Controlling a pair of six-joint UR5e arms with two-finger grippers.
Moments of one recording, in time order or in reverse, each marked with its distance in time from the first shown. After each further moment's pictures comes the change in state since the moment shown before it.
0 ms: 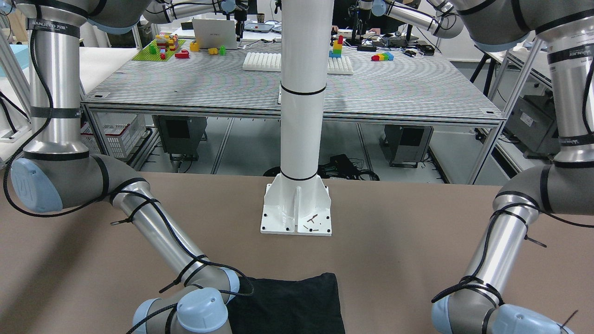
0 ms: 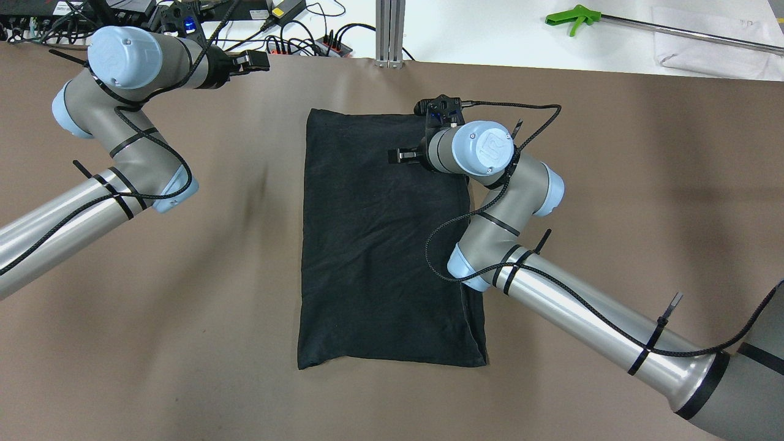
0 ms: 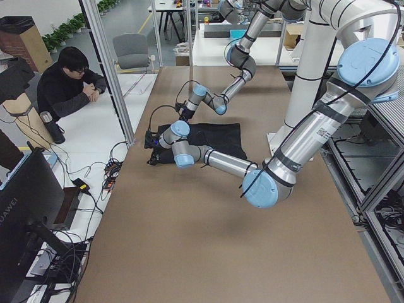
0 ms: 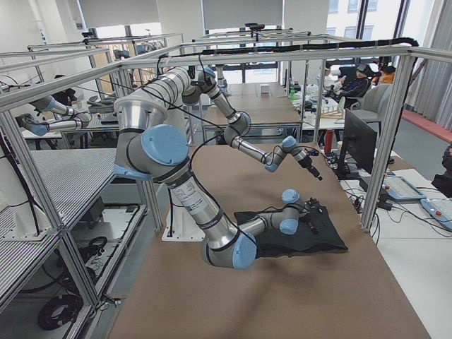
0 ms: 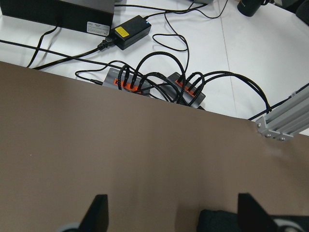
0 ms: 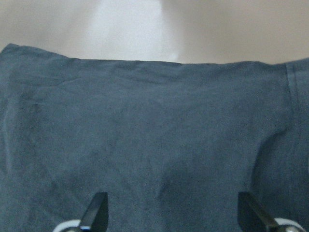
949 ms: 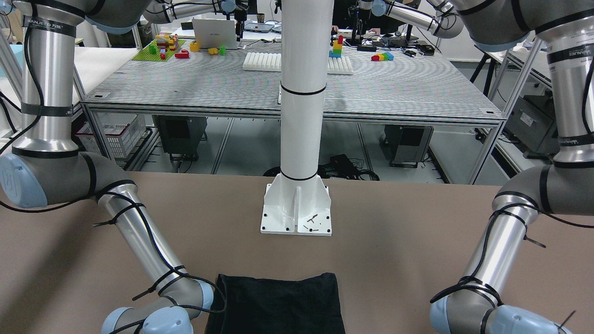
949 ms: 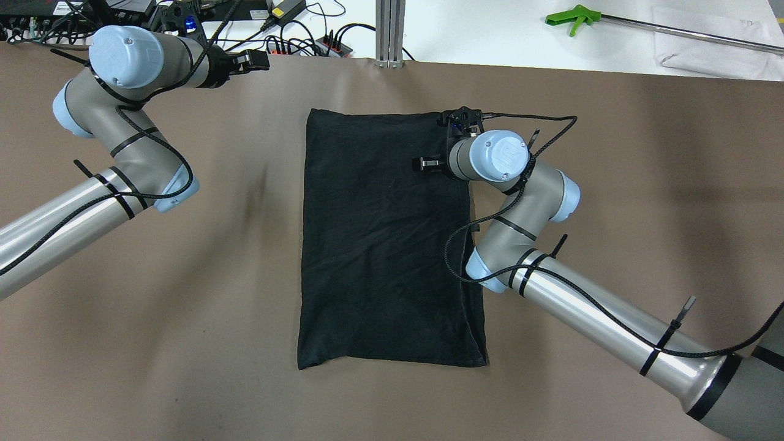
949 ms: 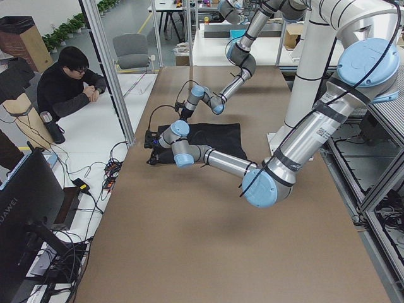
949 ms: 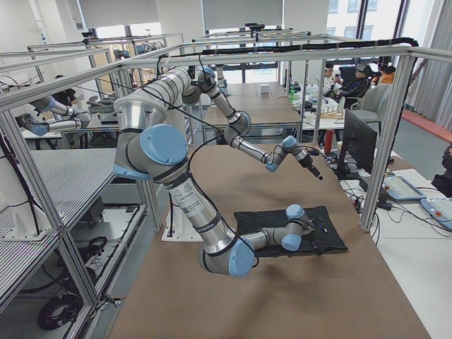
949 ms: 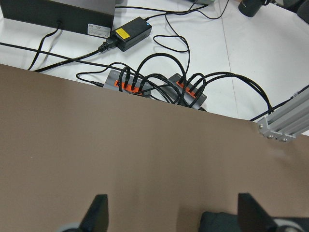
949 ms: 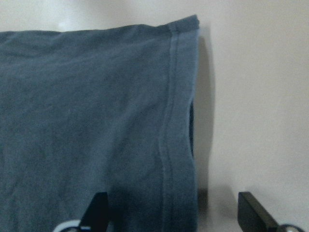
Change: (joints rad) left arm 0.002 -0.006 0.005 0.005 0.009 0.005; right arm 0.038 -0.068 -0.049 0.002 0.018 0.018
